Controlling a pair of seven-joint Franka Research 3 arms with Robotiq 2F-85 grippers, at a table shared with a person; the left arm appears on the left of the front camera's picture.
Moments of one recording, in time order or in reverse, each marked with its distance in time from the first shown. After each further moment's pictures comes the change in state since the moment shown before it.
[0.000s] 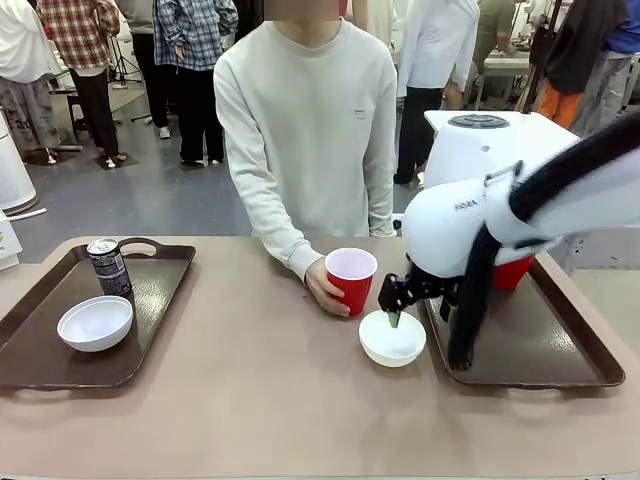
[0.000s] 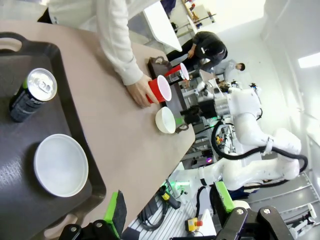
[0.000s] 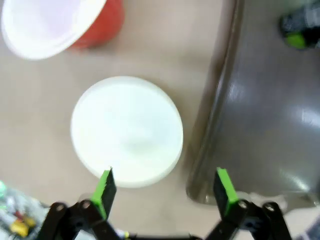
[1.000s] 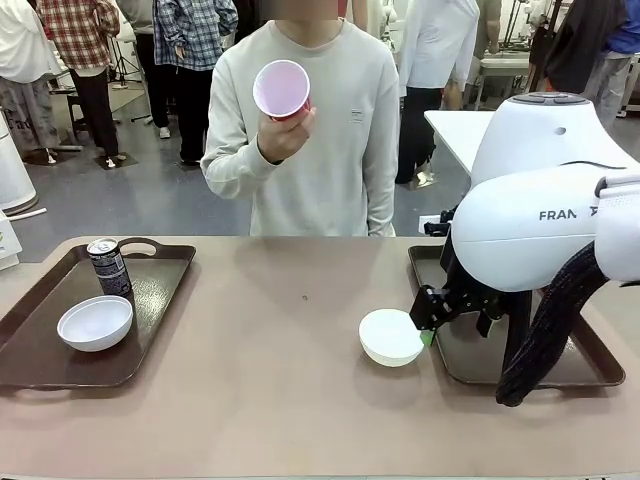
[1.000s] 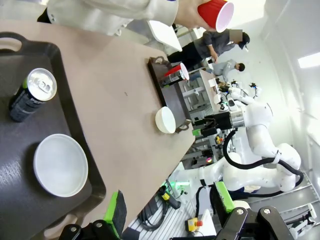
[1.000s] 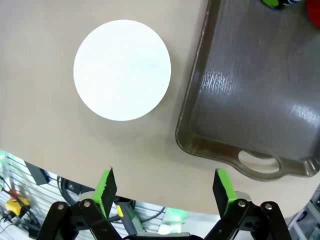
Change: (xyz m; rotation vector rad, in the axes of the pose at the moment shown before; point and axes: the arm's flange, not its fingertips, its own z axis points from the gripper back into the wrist) left arm 0.000 0.000 0.000 0.000 0.000 0.000; right arm -0.049 -0.015 0.037 0.003 -0.003 0.024
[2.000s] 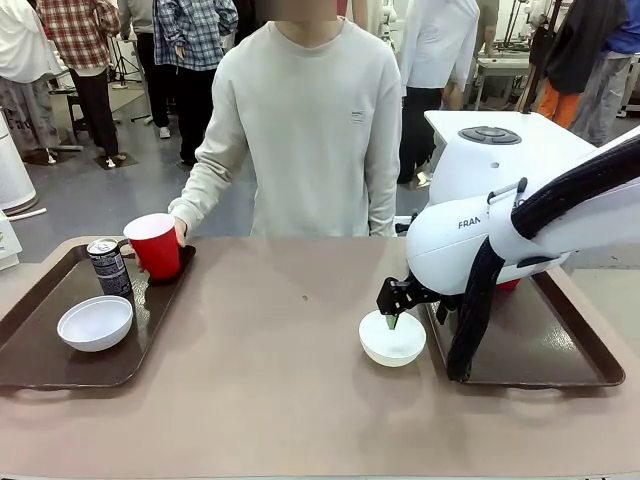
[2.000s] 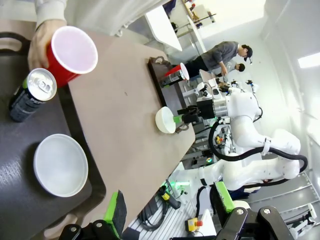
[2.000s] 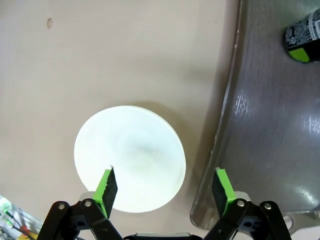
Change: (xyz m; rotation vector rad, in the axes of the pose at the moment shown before) left arm 0.000 0.000 0.000 0.000 0.000 0.000; right arm 0.069 0.011 -0.056 0.025 -0.069 -0.056
